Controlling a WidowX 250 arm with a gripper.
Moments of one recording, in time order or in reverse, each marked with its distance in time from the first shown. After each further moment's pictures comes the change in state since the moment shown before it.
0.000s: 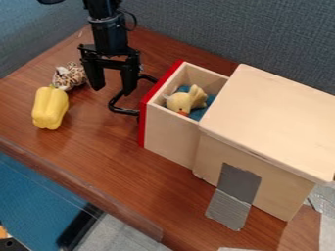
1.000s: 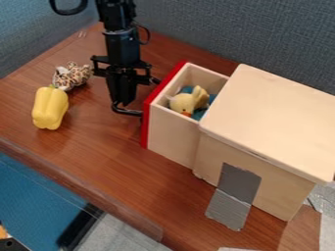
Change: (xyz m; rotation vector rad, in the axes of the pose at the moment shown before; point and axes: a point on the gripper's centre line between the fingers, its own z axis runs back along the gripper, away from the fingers) arm -0.002 -0.036 -0.021 -0.018 0.071 -0.109
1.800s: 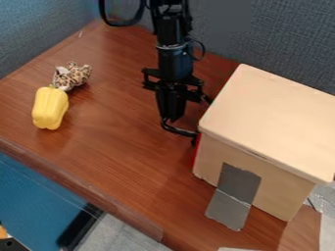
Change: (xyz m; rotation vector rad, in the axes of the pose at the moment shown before) arm -0.002 -0.086 -0.013 -0.028 0.036 -0.190
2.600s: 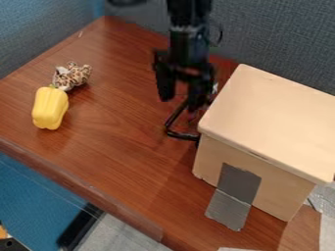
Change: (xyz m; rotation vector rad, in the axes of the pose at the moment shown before) arm -0.003 -0.008 0.046 0.104 -0.105 -0.023
